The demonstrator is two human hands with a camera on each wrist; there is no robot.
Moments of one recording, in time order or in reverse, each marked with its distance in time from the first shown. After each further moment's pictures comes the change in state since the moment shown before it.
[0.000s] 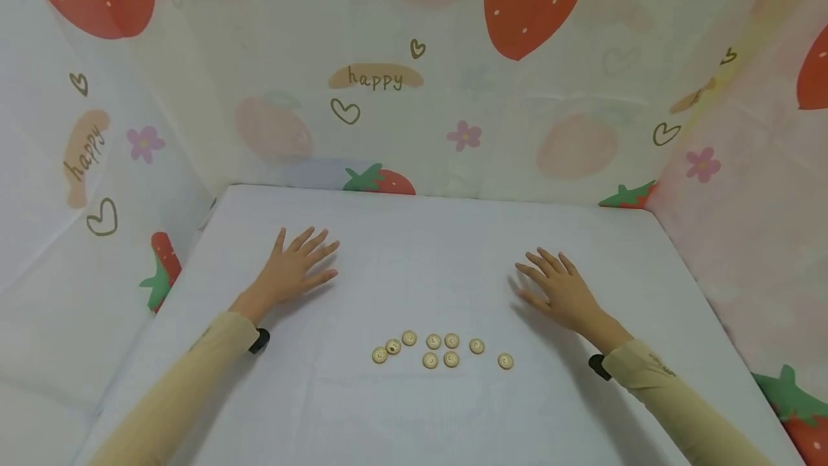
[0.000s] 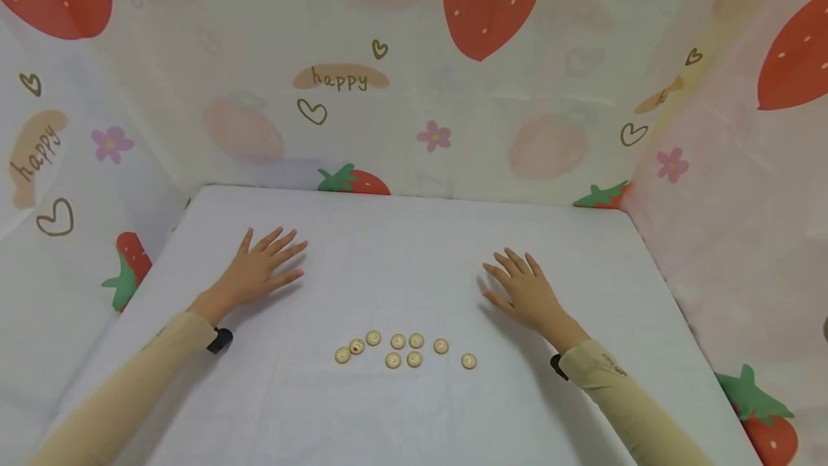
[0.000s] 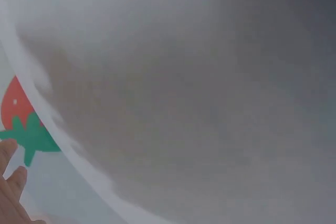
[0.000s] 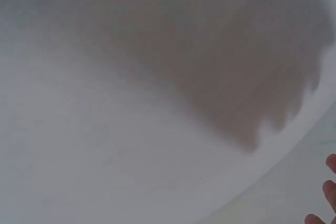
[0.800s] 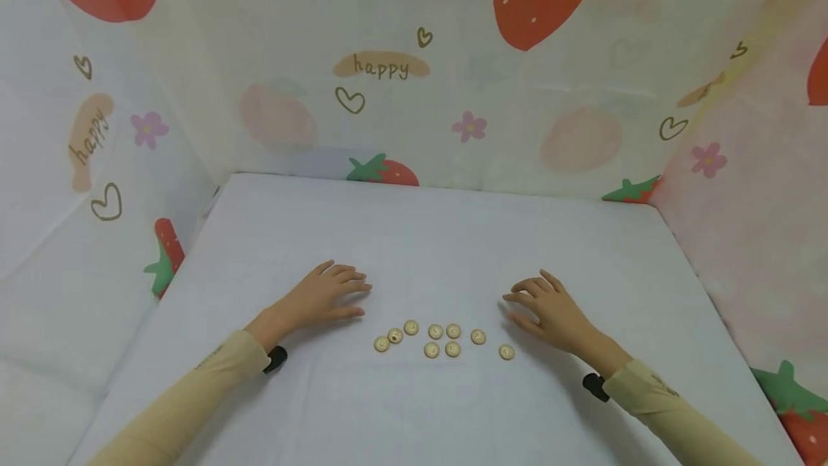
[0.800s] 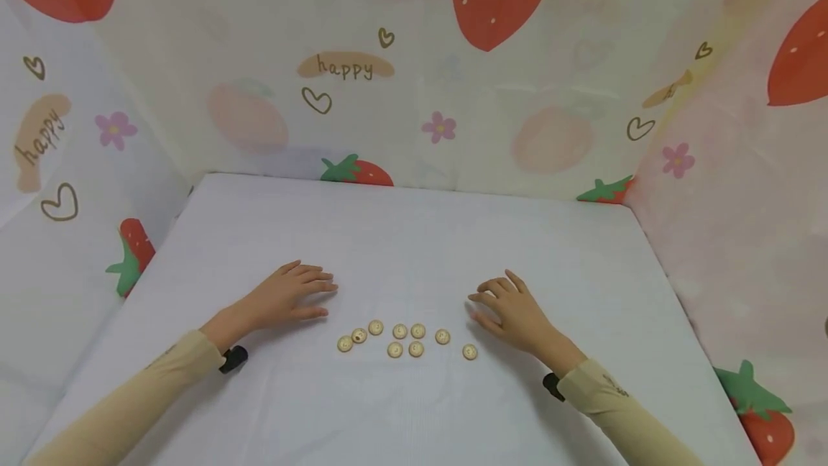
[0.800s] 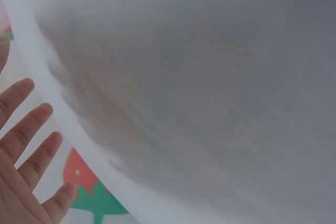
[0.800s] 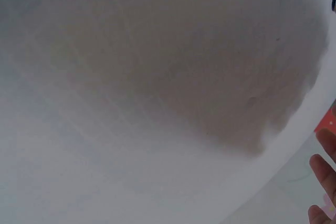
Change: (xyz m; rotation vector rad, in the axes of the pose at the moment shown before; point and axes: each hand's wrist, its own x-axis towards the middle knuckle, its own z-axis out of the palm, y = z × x) left_hand -0.021 0.072 -0.007 -0.131 -0.067 0.239; right_hand -0.019 -0.042 0.003 0.093 0.040 -0.155
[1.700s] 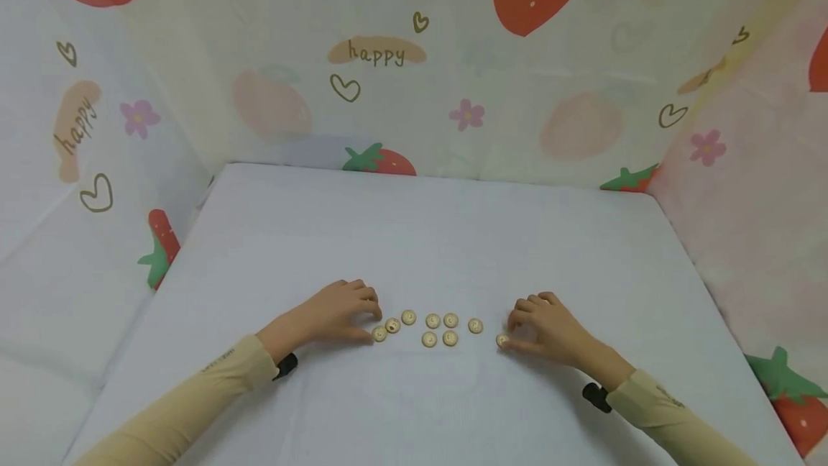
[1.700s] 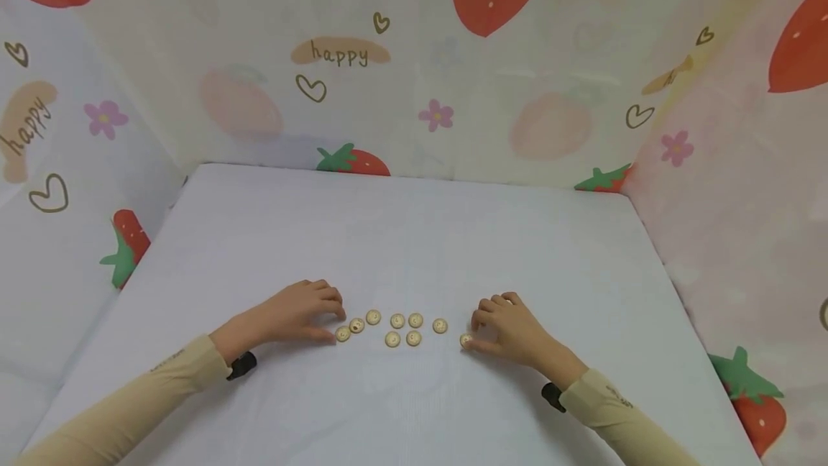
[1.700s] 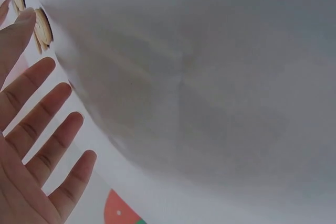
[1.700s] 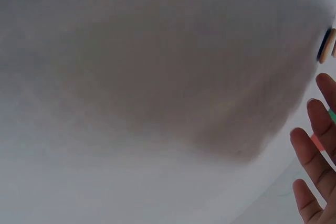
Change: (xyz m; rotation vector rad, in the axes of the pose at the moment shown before) left_hand 0.005 0.042 0.008 -0.037 -0.124 0.142; right_hand -0.024 -0.026 -0.001 0.082 -0.097 -0.011
